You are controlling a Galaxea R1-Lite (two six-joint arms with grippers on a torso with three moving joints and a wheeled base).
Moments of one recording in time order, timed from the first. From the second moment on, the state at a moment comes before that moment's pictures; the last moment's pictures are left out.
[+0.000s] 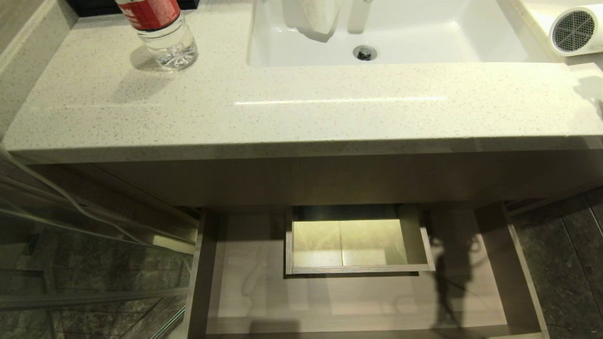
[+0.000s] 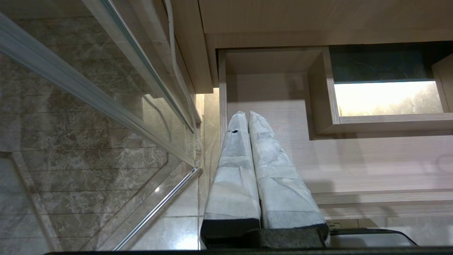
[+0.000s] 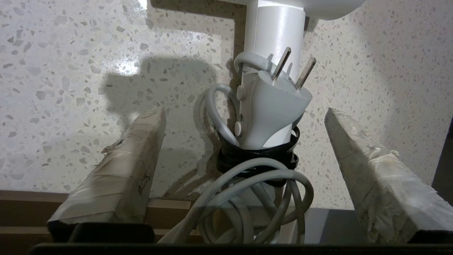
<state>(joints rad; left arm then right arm) 0.00 0.00 0.00 0.00 0.00 0.00 -0.37 1.44 -1.83 0.66 0.18 -0.51</state>
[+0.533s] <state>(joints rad) 0.00 0.00 0.00 0.00 0.00 0.00 -0.42 1.42 -1.81 0.75 0.18 -0.44</state>
